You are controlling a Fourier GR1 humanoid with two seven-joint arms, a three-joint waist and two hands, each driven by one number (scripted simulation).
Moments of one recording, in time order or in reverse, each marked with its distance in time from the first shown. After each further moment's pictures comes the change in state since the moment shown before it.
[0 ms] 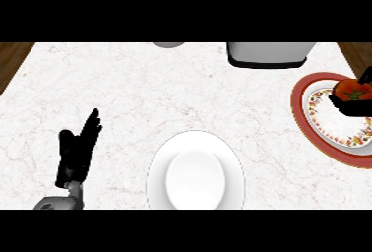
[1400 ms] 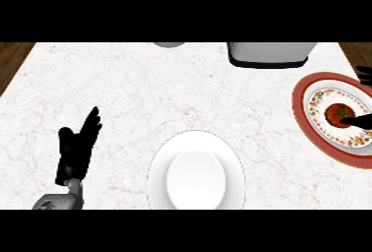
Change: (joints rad) left arm -0.016 -0.008 0.021 0.013 -0.011 -0.018 -0.002; right arm -0.269 -0.117 -0.180 0.845 -0.160 0.257 -0.609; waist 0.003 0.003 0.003
